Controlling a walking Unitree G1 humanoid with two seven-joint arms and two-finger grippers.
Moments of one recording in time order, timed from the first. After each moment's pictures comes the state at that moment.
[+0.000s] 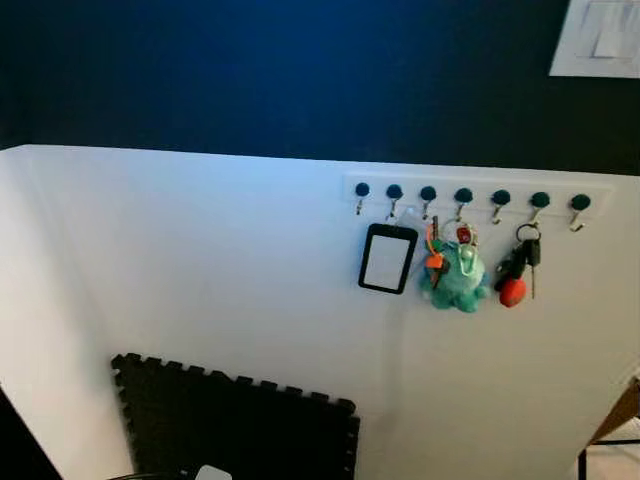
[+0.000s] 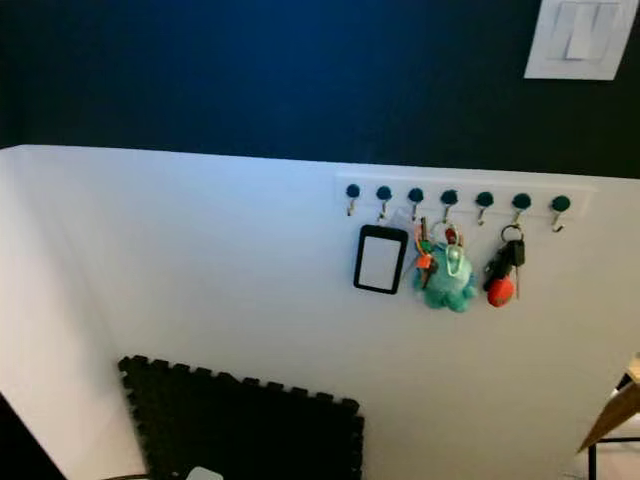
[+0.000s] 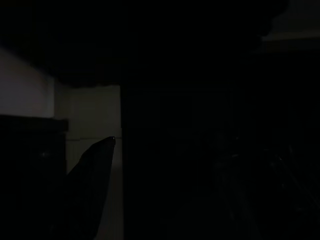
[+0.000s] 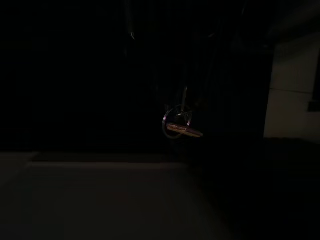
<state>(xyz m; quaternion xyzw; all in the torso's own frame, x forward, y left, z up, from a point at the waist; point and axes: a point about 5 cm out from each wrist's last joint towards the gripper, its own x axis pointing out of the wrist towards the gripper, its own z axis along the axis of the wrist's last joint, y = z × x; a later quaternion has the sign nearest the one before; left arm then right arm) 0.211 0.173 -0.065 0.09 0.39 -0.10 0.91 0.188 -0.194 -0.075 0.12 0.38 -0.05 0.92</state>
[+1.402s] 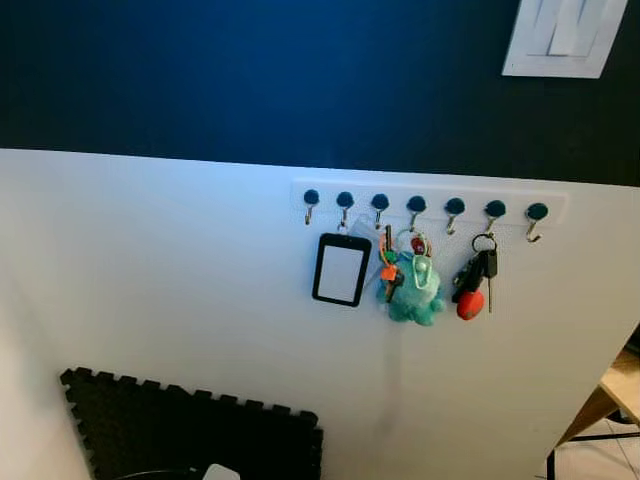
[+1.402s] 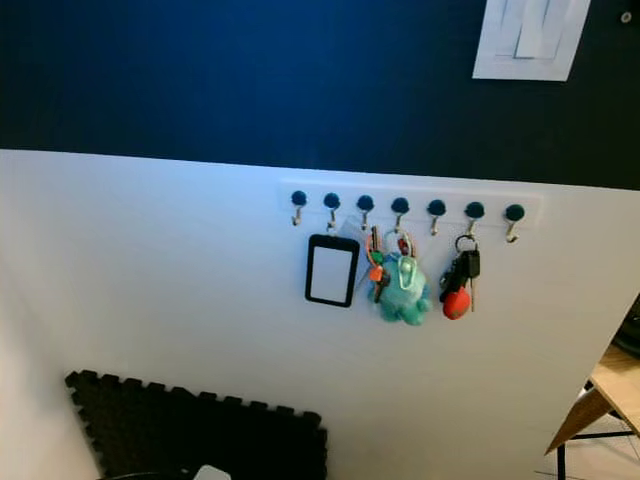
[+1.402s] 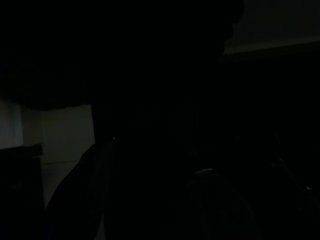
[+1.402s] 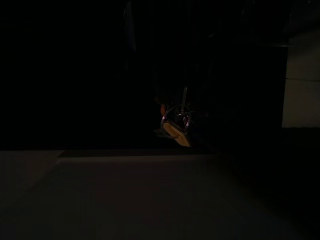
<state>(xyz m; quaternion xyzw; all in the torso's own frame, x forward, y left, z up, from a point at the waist) 0.212 0.167 -0.064 0.09 0.39 -0.13 0.91 0.184 -0.192 -0.077 0.12 0.38 -0.05 0.92</state>
